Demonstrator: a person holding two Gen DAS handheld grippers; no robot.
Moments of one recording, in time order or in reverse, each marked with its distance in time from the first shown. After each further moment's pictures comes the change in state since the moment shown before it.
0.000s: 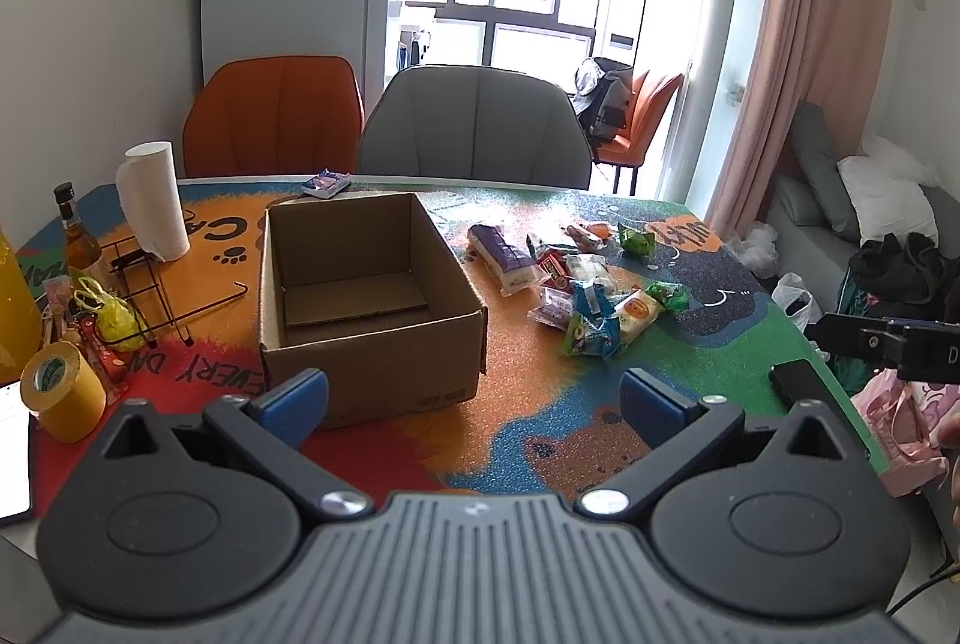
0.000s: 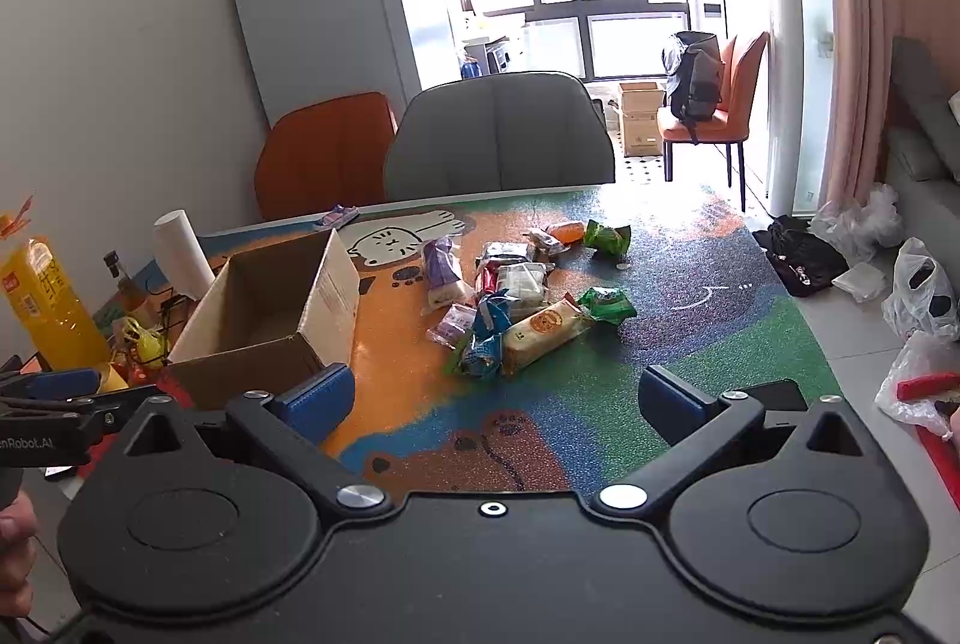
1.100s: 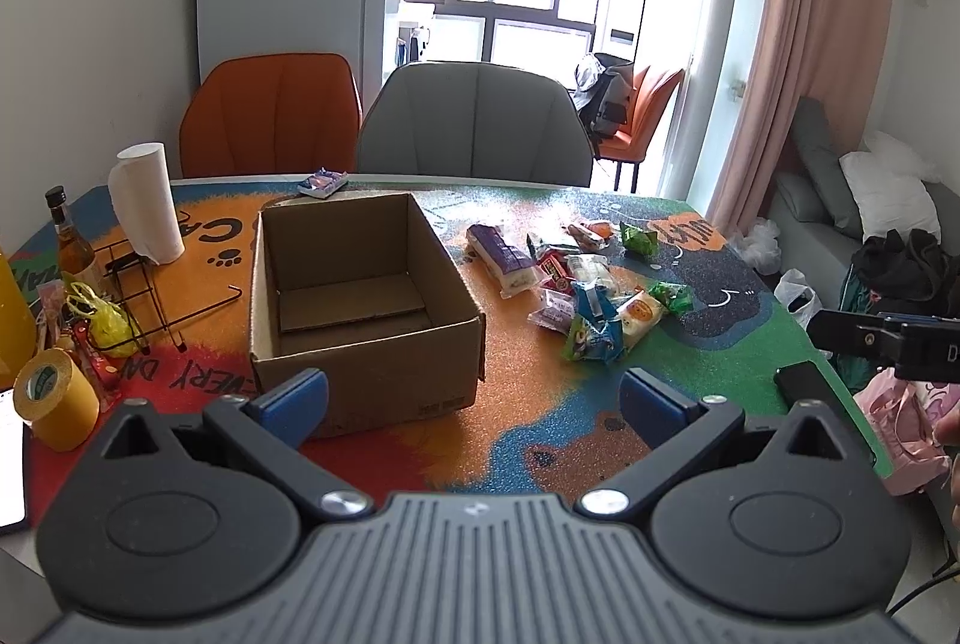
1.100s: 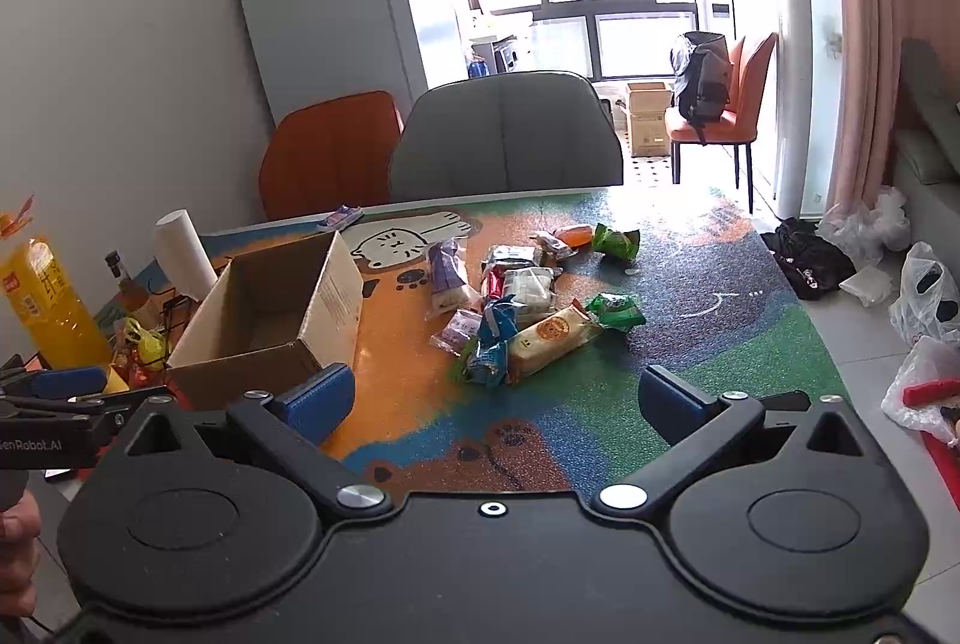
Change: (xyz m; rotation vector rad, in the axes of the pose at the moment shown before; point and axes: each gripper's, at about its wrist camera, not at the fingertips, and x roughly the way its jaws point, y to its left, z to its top) left arm 0.013 -0.003 0.006 0.002 0.016 0.000; right arm 0.010 -0.002 0.005 -0.002 0.006 0.019
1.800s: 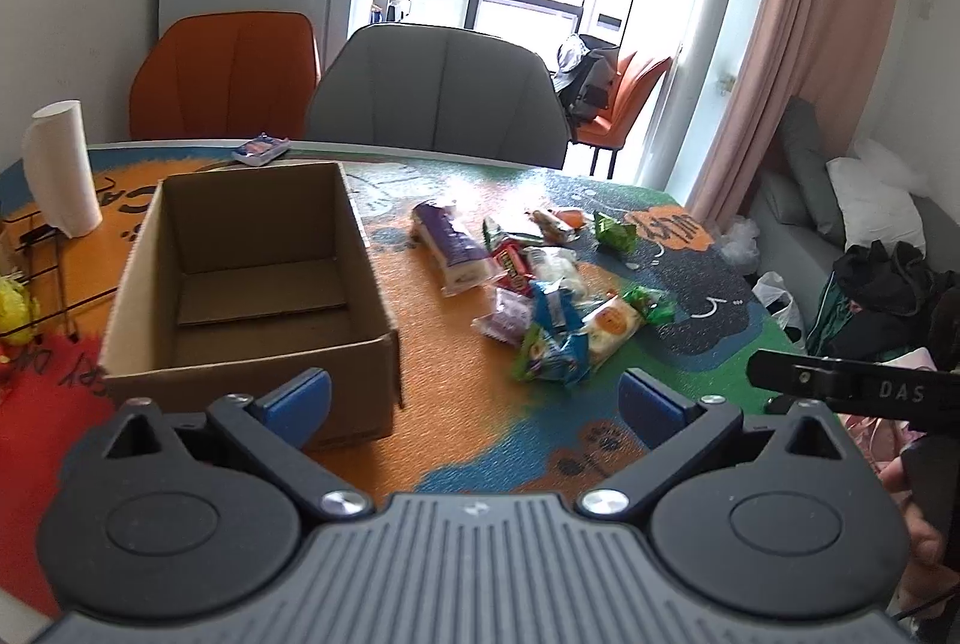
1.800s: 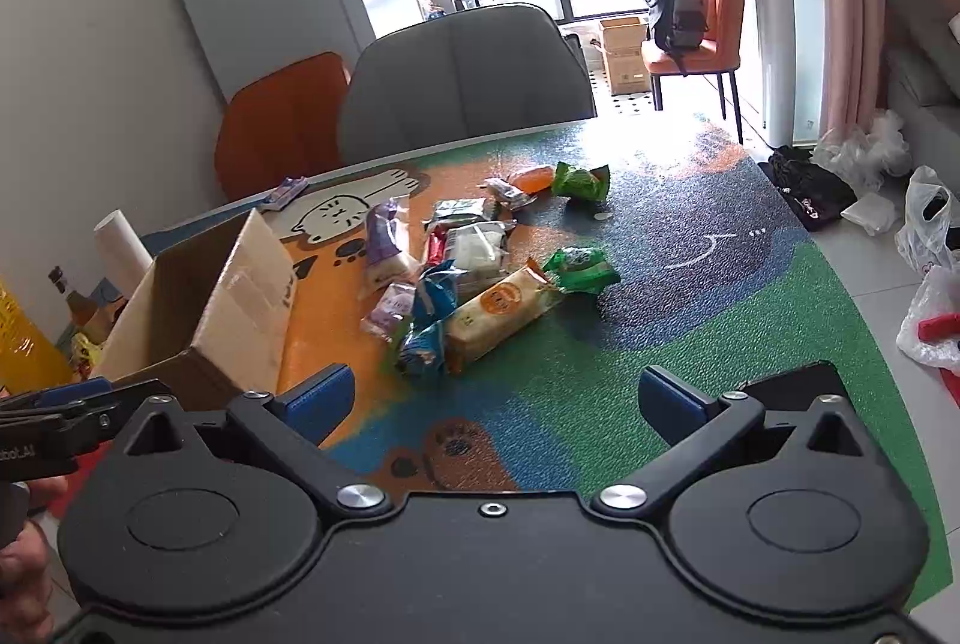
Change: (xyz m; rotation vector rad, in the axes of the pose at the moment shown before) left arm 0.083 -0.027 0.011 -0.057 0.039 -0.074; right arm 0.073 -0.049 0.000 0.102 0.095 -0.009
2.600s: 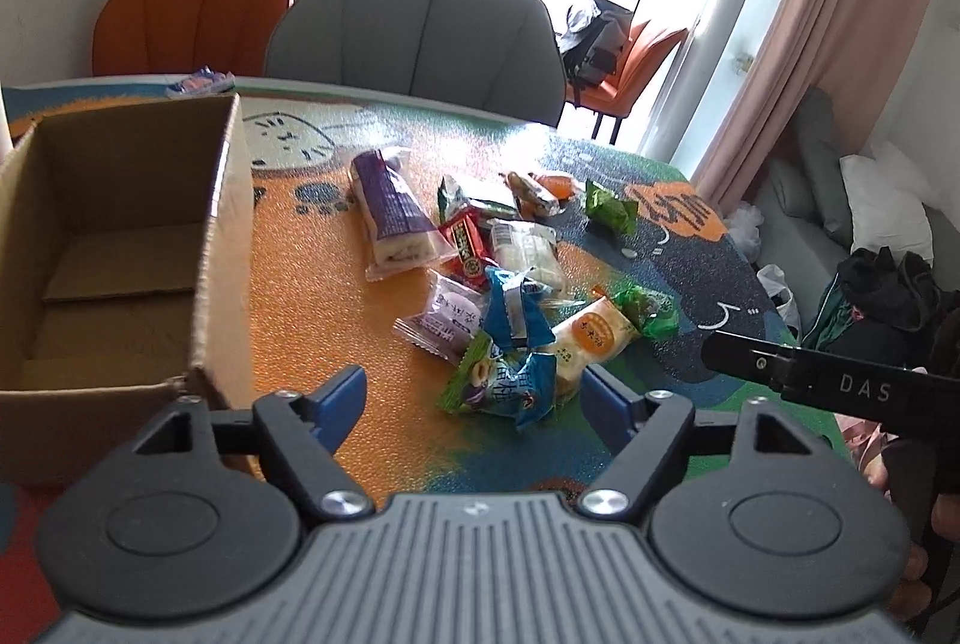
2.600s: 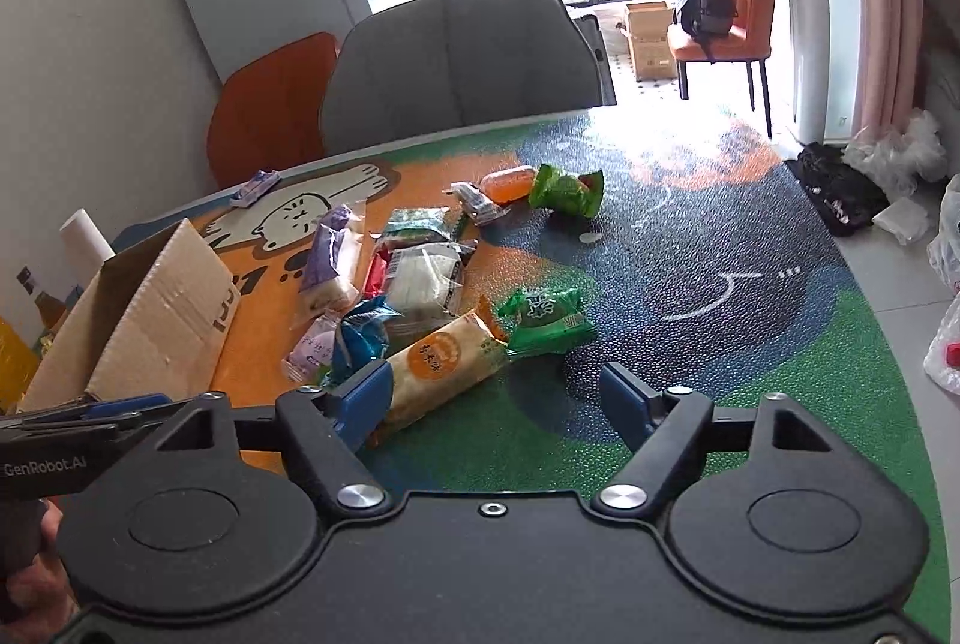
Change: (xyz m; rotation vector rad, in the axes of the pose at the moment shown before) left arm 0.107 -0.032 0.013 -0.075 0.105 -0.009; right arm 0.081 -0.048 0.035 -0.029 0.055 0.059
